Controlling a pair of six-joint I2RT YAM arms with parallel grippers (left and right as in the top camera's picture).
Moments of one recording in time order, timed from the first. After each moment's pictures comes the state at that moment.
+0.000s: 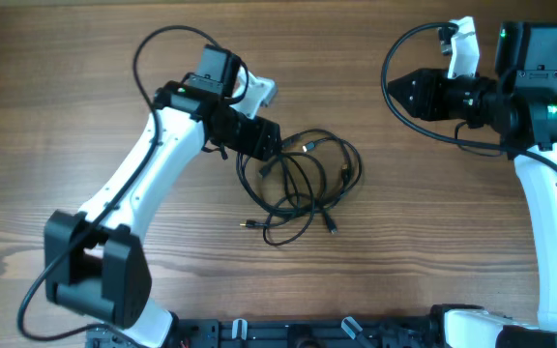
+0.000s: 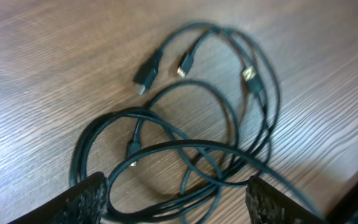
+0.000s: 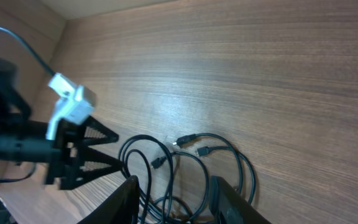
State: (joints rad) left arm -0.34 1.75 1.38 -0.88 0.39 0.08; right arm -0.01 1.43 1.47 -0.91 -0.61 0.07
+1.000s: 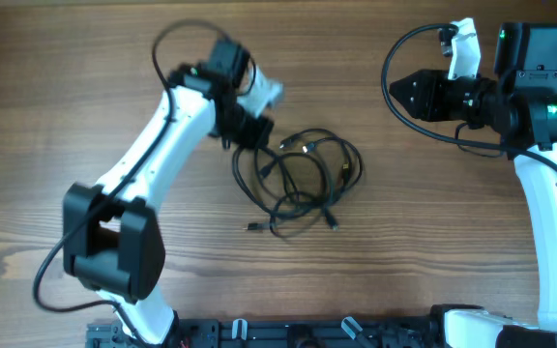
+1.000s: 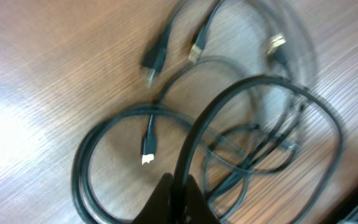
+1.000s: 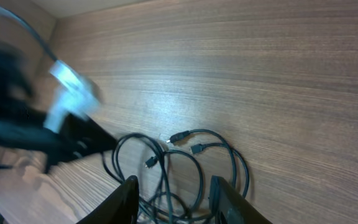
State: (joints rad) left arm -0.35 1.86 1.59 -1.05 0.37 0.17; right arm -0.01 1.43 1.47 -0.92 -0.58 0.07
